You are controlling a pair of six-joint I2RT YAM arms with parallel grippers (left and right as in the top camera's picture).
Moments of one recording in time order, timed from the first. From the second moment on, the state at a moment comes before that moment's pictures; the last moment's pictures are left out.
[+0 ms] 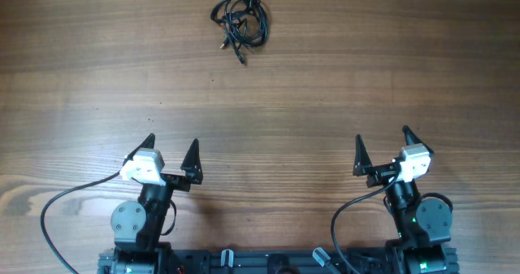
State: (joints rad) left arm -0.05 0.01 0.01 -0.06 0.15 -0.20; right arm 0.13 0.02 0.01 0.00 -0.06 -0.01
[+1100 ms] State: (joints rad) left arm -0.05 0.01 0.01 0.06 0.18 -0.20; right arm 0.13 0.02 0.01 0.00 -0.06 -0.01
